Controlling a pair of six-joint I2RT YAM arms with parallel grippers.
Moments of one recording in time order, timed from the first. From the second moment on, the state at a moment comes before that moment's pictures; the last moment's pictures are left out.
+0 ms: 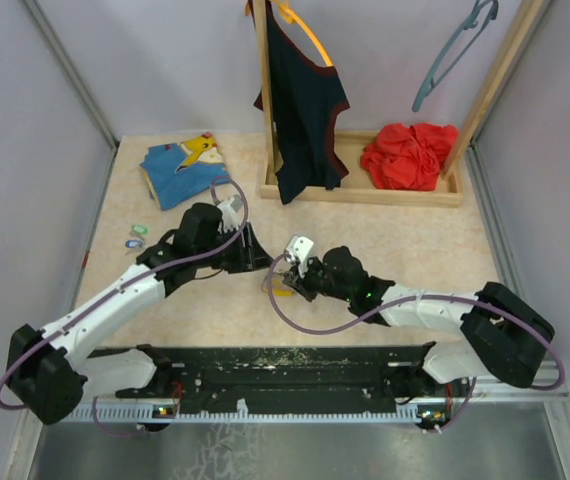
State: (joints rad) left arm -0.64 1.17 0.88 -0.36 0.29 -0.72; right arm 0.90 1.33 0.50 0.48 -0.15 -0.06
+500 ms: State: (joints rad) left arm -0.64 0.94 0.47 0.24 0.43 -0.25; right arm 0.88 1.26 0.71 -0.02 -0.25 -0.21
